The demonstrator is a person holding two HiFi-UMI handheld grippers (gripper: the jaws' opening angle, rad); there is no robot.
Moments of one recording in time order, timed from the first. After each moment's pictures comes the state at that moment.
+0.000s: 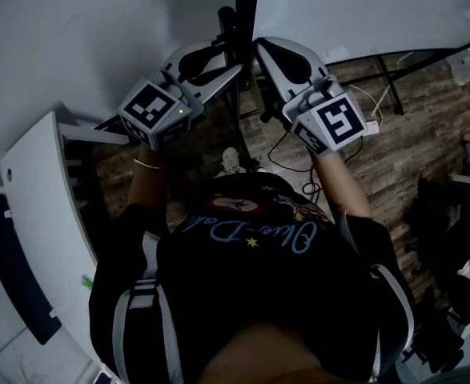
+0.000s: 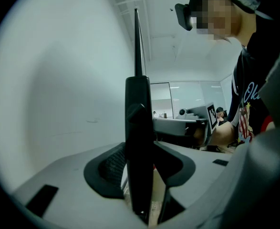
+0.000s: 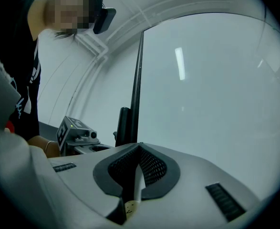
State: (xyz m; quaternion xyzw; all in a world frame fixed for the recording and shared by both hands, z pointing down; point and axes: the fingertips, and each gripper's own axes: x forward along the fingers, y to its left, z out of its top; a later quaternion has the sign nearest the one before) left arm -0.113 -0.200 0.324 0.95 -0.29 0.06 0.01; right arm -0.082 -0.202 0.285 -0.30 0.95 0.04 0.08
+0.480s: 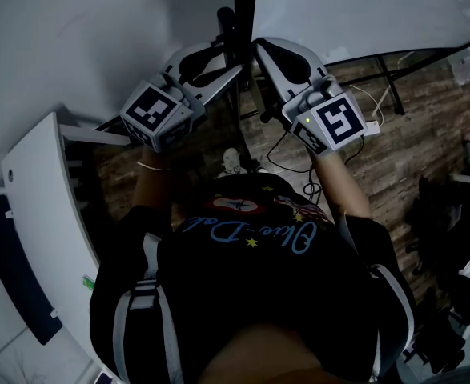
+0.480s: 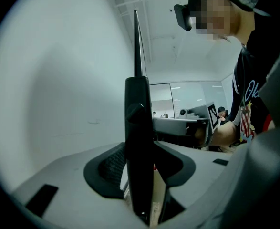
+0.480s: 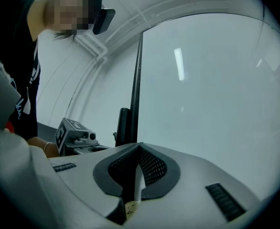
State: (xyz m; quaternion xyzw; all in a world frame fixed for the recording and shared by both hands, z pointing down) left arm -0.113 -0.200 0.324 0.95 -0.30 0.05 0.00; right arm -0.082 -0.202 0.284 -0.30 0.95 0.04 0.09
